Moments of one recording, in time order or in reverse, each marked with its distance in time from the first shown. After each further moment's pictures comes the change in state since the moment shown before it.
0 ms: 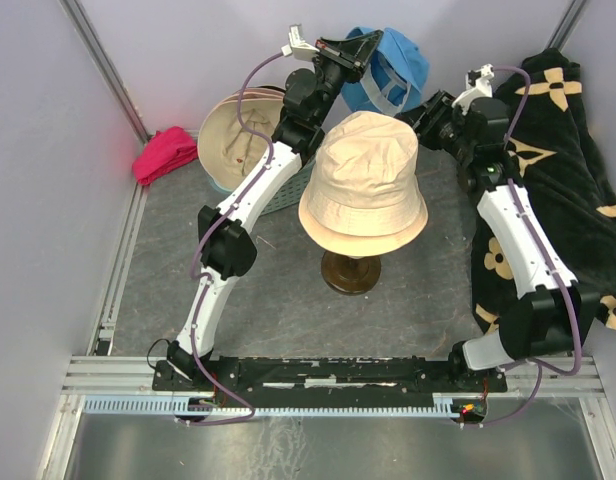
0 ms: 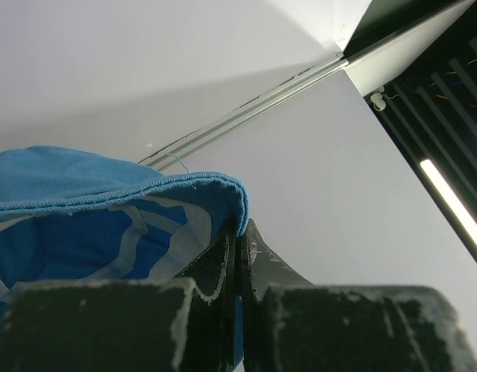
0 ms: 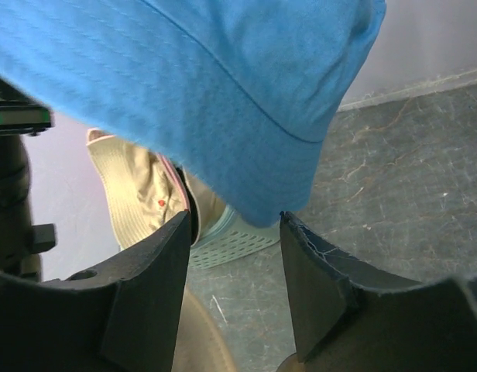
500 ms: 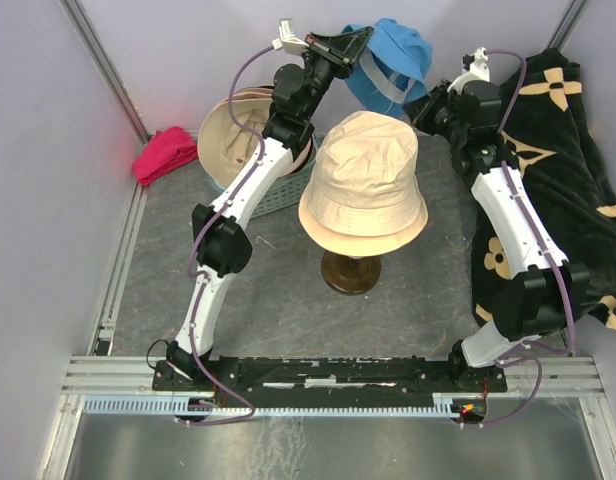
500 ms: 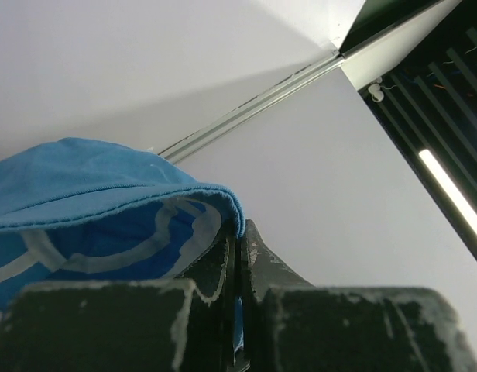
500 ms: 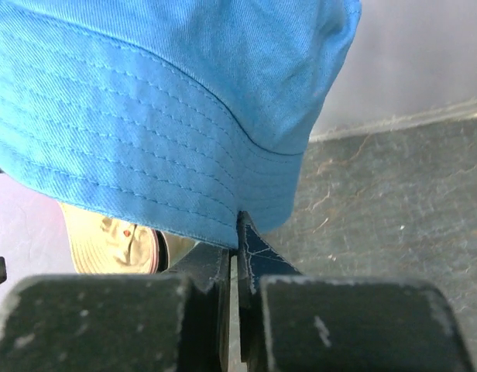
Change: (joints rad) left arm 0.047 -0.003 0.000 0.005 0.075 -0.004; right arm 0.014 0.135 0.151 -0.050 0.104 -0.092
